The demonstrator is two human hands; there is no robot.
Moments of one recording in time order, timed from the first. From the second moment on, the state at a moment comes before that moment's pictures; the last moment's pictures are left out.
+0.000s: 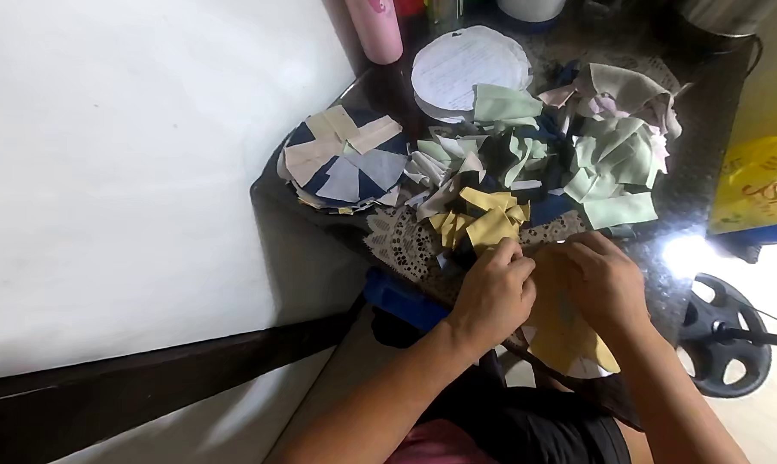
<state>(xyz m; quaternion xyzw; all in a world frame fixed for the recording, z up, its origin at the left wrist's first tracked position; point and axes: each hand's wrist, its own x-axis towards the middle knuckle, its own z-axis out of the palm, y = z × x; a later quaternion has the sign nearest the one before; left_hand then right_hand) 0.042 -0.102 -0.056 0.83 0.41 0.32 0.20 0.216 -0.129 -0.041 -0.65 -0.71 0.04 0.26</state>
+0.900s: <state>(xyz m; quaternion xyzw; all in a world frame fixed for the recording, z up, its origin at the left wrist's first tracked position) 0.035 -0.094 -0.037 0.80 0.45 0.24 0.31 0.225 -0.161 -0.025 -0.68 -0.67 0.05 0.30</state>
